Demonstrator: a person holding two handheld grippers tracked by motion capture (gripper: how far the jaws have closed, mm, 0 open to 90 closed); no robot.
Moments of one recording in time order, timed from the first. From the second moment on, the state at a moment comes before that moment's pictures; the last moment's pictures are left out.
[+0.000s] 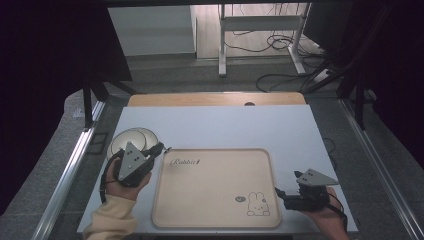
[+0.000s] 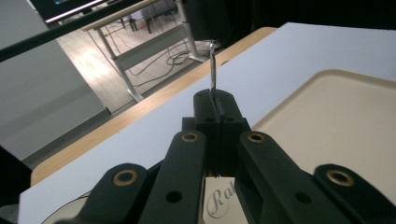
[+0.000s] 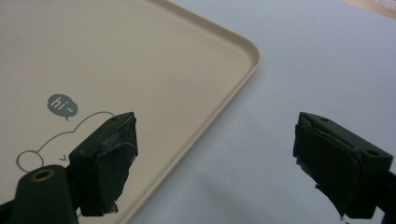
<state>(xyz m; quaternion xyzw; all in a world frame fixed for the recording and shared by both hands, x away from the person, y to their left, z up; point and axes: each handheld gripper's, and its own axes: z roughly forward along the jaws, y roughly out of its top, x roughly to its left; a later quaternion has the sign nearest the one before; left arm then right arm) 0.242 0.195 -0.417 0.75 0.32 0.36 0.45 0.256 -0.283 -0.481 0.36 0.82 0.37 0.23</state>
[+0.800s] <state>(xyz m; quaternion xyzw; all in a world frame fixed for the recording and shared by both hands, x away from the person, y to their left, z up) 0.257 0.165 -0.432 0.78 0.29 0.34 0.44 0.256 -0.283 -0.482 0.36 0.82 0.37 0.23</state>
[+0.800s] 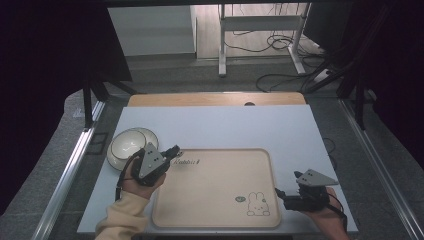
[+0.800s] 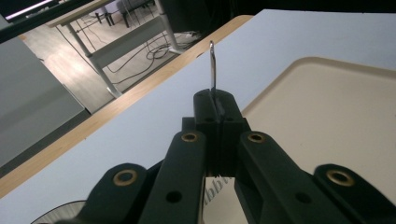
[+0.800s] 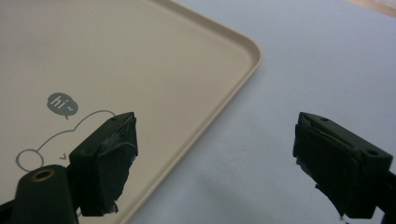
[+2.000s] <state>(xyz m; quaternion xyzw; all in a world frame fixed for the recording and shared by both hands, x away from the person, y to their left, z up) 0.266 0.157 -0.458 0.81 0.28 0.33 0.40 0.256 -0.283 -0.483 0.36 0.83 0.37 0.23</state>
